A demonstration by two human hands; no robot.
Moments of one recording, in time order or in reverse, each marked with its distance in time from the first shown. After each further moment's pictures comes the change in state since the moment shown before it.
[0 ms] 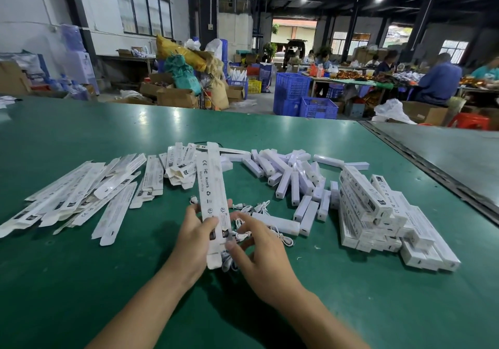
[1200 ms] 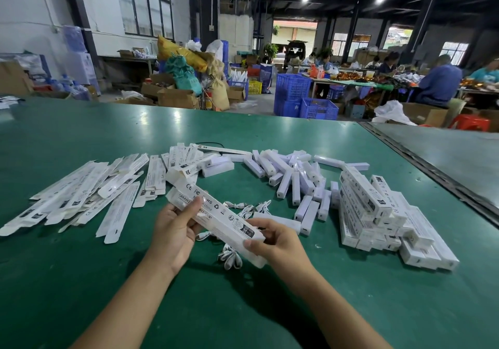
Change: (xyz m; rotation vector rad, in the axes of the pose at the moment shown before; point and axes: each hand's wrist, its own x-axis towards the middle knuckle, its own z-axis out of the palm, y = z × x) left_hand 0.023 0.008 -0.038 -0.265 0.004 0.073; right_hand 0.006 0.011 -0.020 0.653 -0.082 0.434
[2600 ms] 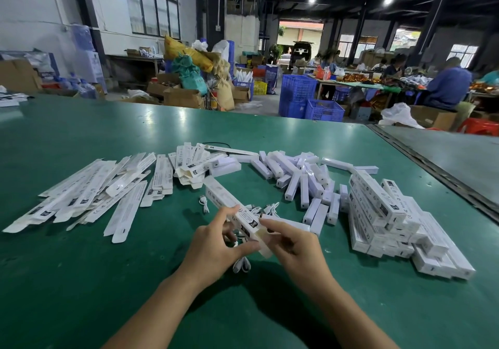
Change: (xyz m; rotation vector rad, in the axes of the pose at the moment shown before) left_hand -0.023 -0.018 0.008 1.117 -0.248 0.179; right_hand -0.002 -0.001 -0.009 -0.450 0.138 -0.383
